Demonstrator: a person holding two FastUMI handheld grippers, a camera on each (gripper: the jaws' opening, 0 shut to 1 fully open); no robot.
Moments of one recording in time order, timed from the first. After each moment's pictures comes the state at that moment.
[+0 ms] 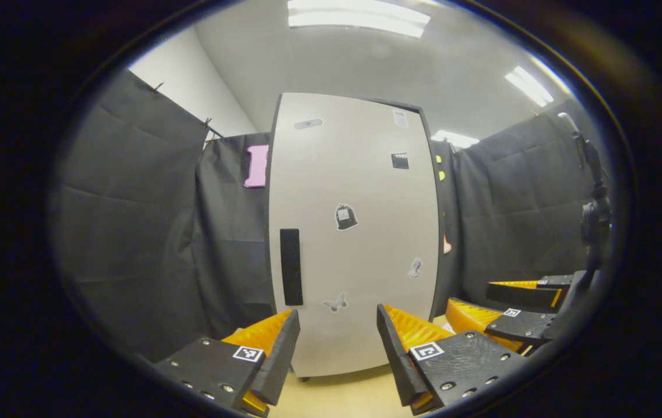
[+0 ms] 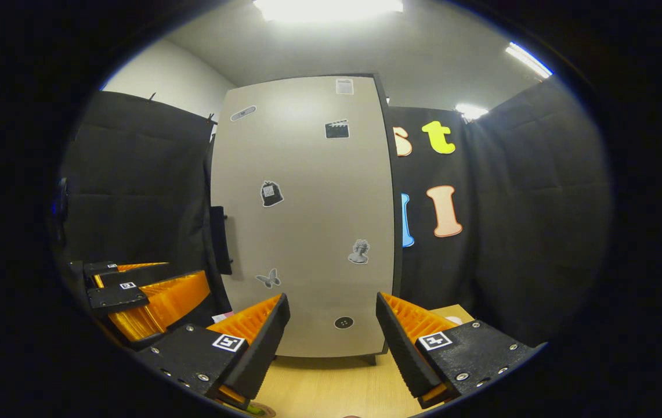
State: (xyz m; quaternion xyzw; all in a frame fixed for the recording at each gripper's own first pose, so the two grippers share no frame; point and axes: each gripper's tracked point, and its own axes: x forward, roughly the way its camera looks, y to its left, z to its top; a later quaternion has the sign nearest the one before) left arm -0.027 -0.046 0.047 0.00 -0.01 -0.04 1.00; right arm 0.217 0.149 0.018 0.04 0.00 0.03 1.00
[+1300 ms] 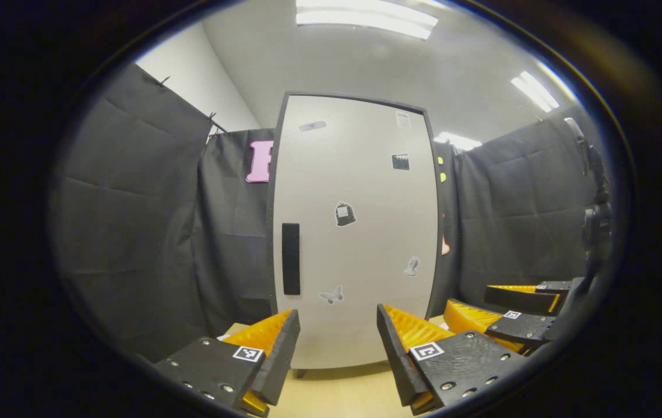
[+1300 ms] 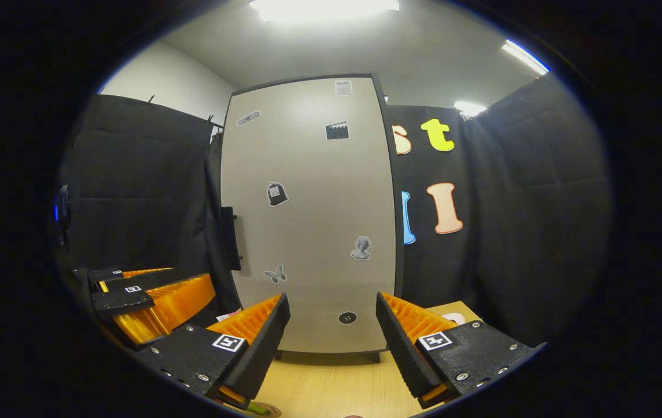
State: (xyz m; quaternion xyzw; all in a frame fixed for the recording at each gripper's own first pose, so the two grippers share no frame) left arm -0.033 -0.049 0.043 -0.01 0.00 -0.05 1.00; right arm 0.212 0.154 0.014 0.05 0.01 0.03 1.00
